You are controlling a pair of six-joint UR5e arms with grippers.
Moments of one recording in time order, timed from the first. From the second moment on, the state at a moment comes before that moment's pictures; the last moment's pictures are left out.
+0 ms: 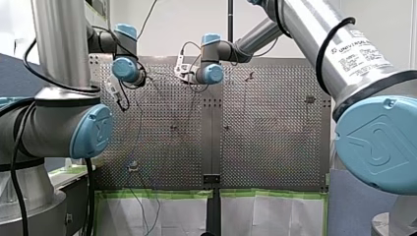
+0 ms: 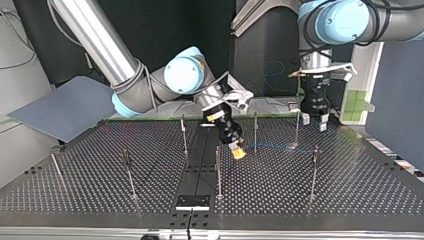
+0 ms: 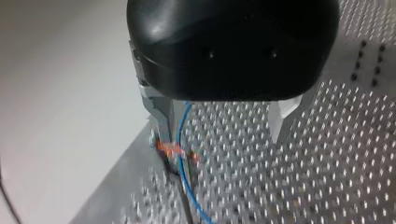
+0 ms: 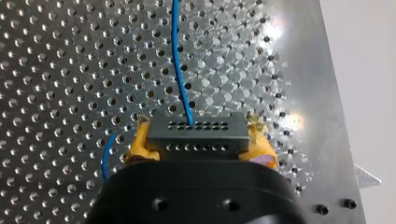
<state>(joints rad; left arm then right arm) 0.01 -1.39 -2.06 -2.77 -1.68 -2.03 2.40 -0.96 1.09 -0.24 1.50 1.78</state>
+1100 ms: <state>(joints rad) -0.05 -1.53 -1.88 -2.72 -1.63 -1.83 2.39 -0.96 1.08 -0.23 1.50 1.78</state>
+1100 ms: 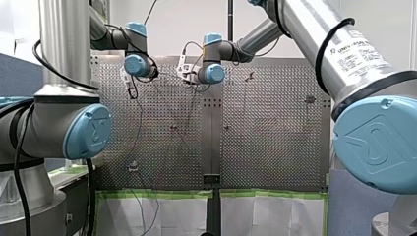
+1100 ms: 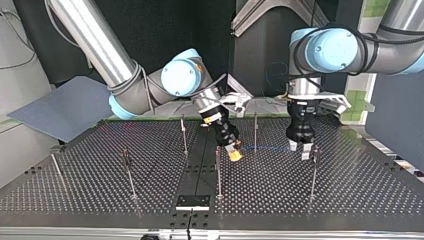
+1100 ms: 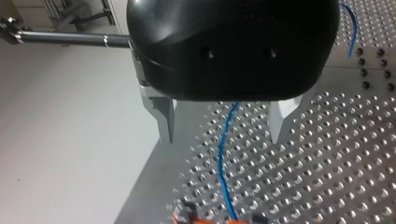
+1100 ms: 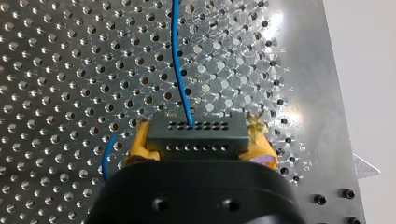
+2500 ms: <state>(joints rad) -0.08 -1.65 -1.80 -2.73 -1.79 -1.83 2.39 -0.96 1.08 -0.23 1.50 1.78</state>
